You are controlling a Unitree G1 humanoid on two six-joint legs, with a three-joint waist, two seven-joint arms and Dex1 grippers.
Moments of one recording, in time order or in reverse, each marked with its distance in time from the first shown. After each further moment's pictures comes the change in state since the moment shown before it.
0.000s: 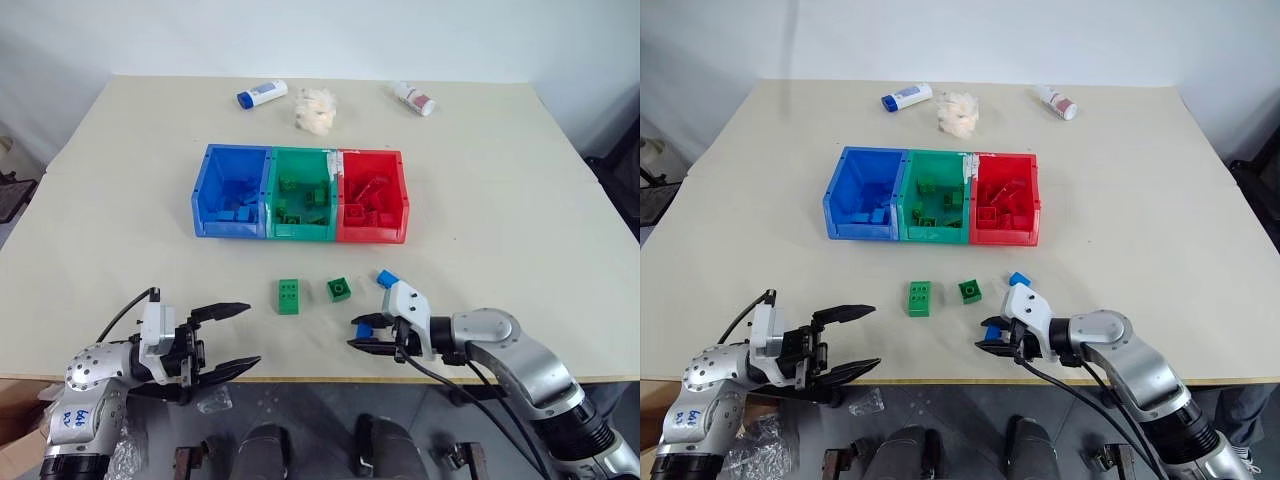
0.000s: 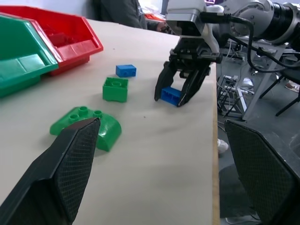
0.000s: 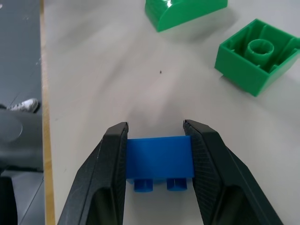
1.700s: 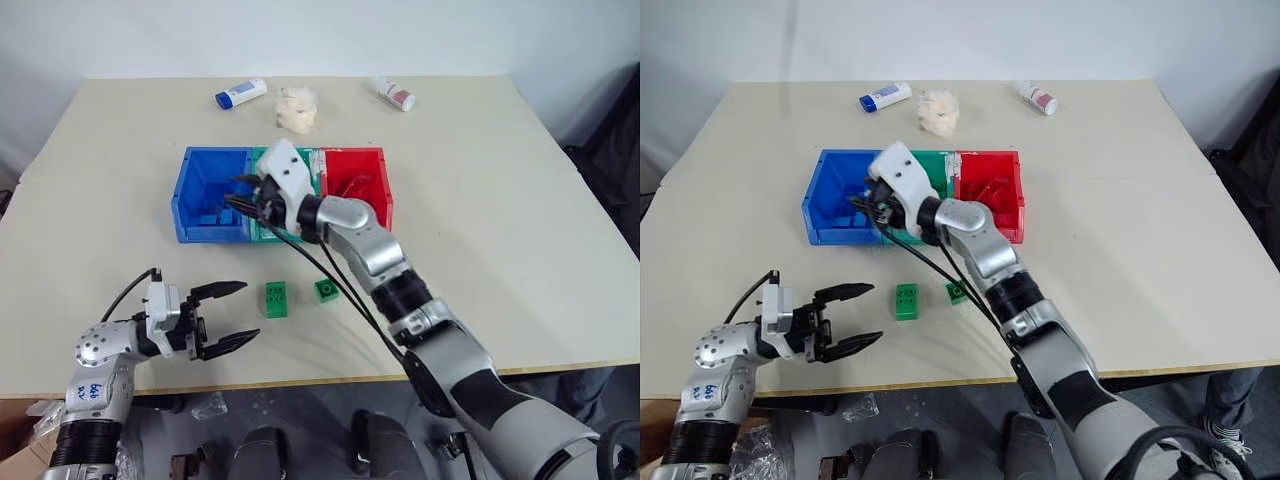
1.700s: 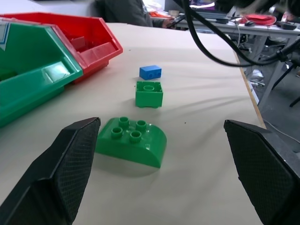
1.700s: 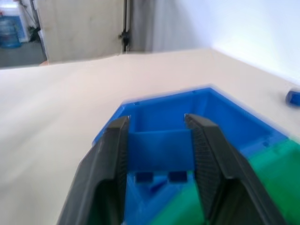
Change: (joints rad) left arm -0.123 0.002 -0.010 0.171 0.053 -0.100 0.020; right arm -0.927 0.752 -0.046 1.100 -0.195 -0.512 -0.298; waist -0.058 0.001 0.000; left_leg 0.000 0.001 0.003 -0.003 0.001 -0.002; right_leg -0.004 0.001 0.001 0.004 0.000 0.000
